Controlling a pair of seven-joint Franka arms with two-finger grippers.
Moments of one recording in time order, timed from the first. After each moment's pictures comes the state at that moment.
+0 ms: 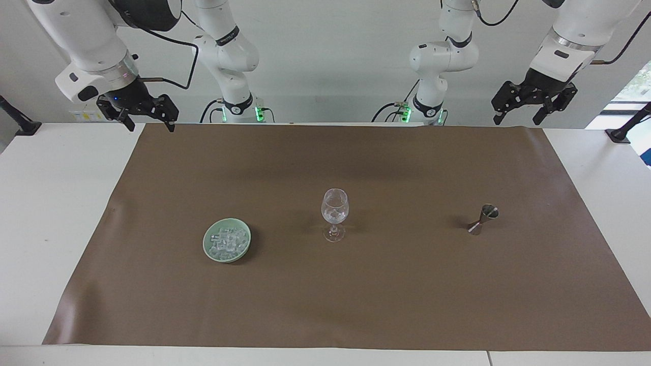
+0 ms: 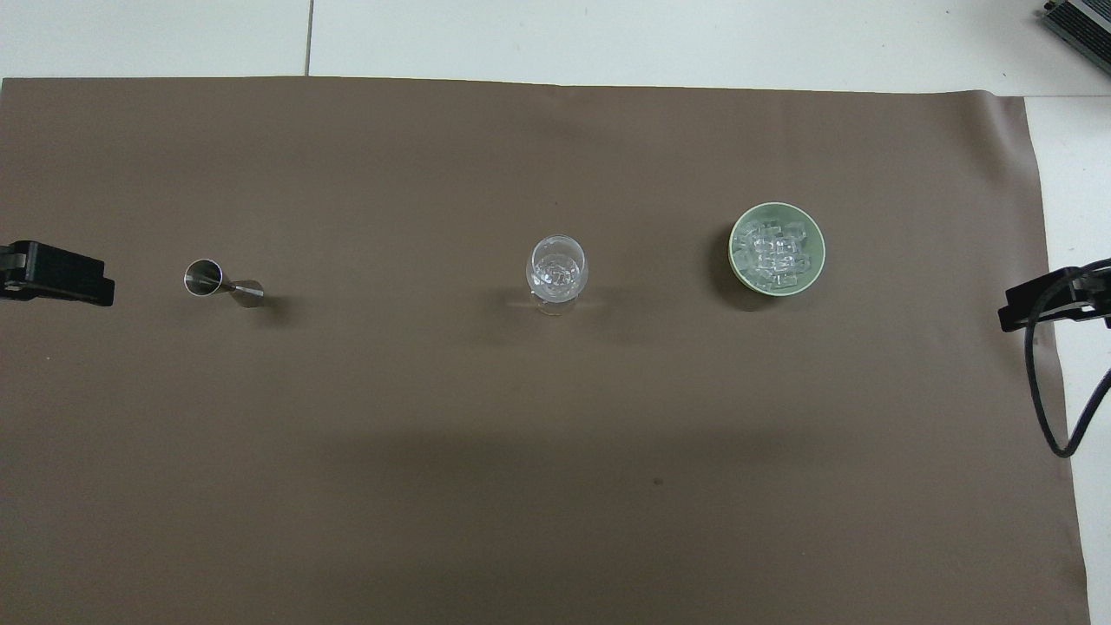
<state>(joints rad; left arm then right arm) 0.04 -0.03 -0.13 -1.48 -0.01 1.44 -0.03 -0.29 0.02 0.23 -1.51 -0.04 1.40 -0.09</state>
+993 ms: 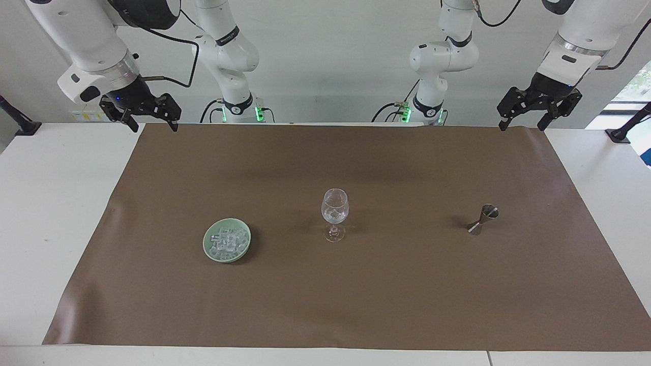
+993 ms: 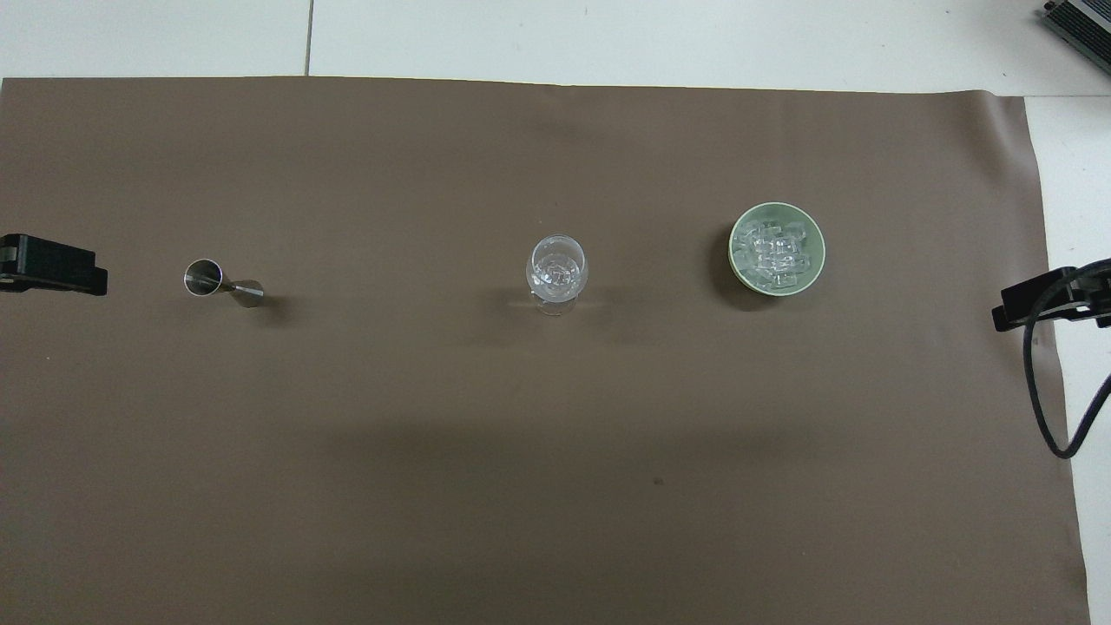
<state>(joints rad) 0.04 -0.05 -0.10 -1.53 -0.03 1.51 -0.02 -0.30 0.02 0.23 -1.51 -0.02 1.40 -0.09</state>
